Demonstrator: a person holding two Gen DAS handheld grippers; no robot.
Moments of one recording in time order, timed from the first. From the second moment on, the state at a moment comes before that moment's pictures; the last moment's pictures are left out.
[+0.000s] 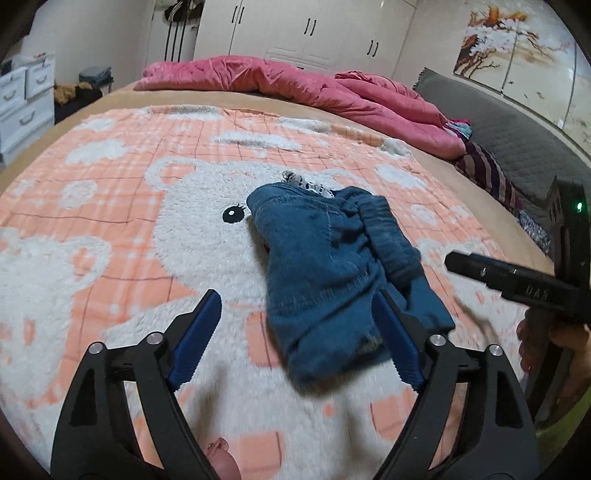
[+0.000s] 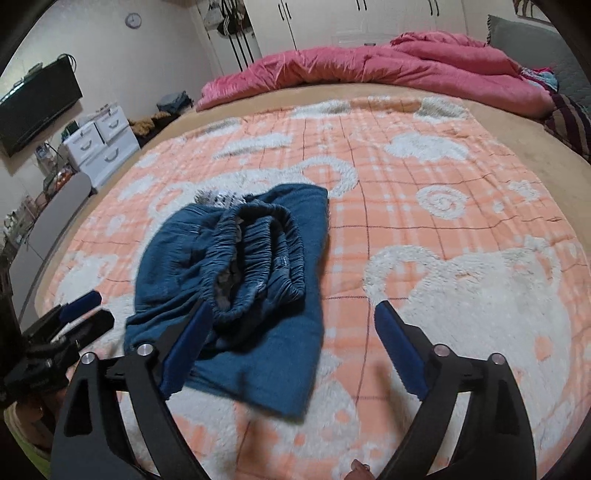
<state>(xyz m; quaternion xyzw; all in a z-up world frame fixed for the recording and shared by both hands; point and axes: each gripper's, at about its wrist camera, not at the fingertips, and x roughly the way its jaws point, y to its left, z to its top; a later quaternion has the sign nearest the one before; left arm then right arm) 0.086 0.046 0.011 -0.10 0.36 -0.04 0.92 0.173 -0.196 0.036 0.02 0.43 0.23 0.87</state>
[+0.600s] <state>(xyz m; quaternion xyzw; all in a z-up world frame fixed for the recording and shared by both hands) 0.027 0.020 -0.006 -0.10 0.38 -0.05 0.92 0.086 -0.215 0.045 -0.01 0.37 0.21 0.91</state>
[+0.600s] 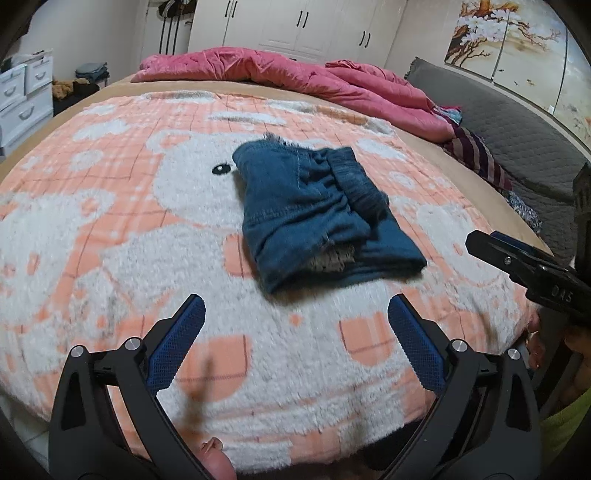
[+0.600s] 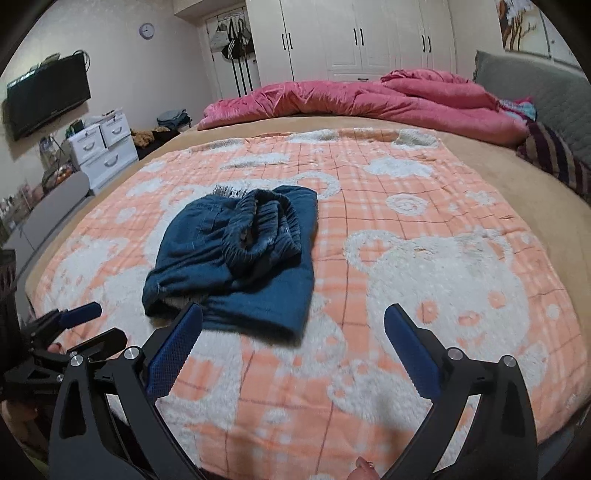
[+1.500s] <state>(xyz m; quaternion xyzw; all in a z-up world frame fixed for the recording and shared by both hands) 0.013 0.018 -0.018 -0.10 0.39 -0.03 0.91 0.071 -0.214 0.024 -0.06 0.37 0.19 0.91</state>
